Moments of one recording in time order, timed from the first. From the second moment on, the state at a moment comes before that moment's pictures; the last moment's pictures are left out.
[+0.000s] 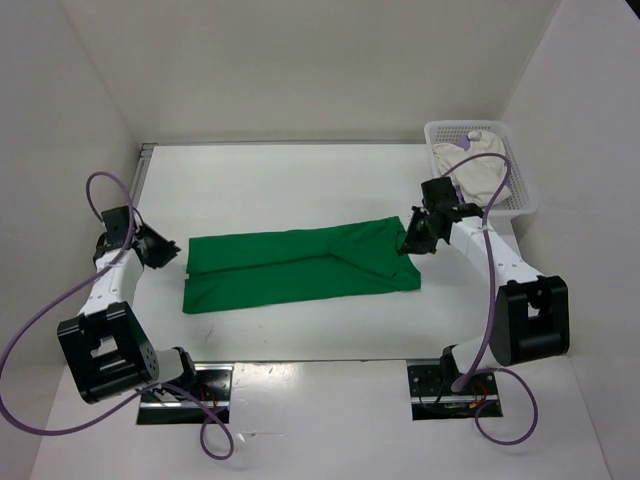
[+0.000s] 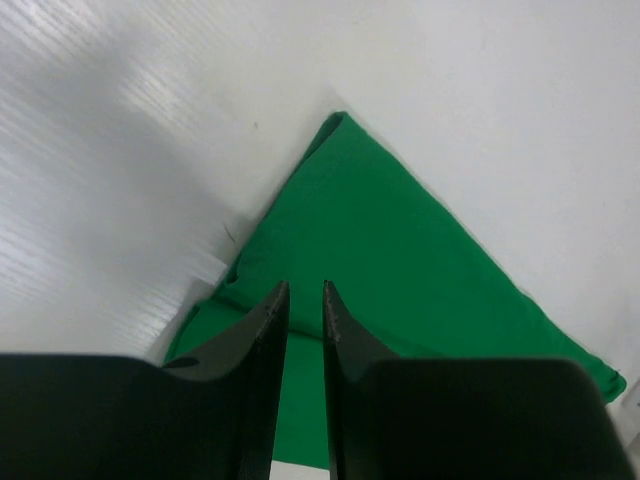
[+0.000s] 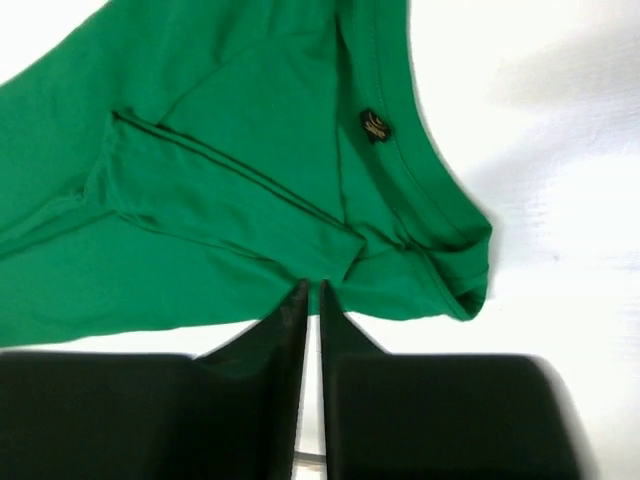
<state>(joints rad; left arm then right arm) 0.41 1.28 0.79 -0.41 0.20 -0.61 0.16 1.42 1.02 -0.67 -0.09 0.54</state>
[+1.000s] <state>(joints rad) 0.30 1.68 0.94 -0.26 0.19 -0.64 0.48 2.03 1.43 -0.50 -0.06 0.51</state>
